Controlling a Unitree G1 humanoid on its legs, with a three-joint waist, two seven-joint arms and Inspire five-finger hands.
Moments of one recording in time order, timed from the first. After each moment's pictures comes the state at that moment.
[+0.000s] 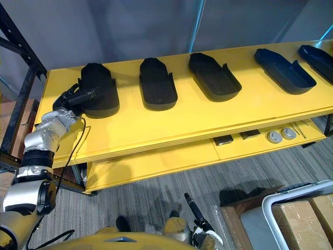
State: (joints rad) left arm -0.65 0.35 0.23 0.62 -0.48 0.36 0.11; right arm 0.08 -0.03 -0.45 0.99 0.25 0.17 0.03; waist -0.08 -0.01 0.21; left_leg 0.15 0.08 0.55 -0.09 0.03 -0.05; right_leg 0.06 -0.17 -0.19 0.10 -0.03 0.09
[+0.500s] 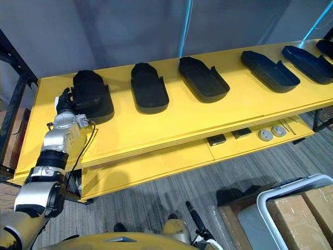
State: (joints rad) left arm -0.66 0.29 0.12 0.58 -0.12 0.40 0.41; right arm 0.14 0.00 -0.51 0.99 0.25 0.16 0.01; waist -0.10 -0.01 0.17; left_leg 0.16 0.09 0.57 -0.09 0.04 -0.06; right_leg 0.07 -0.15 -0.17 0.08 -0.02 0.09
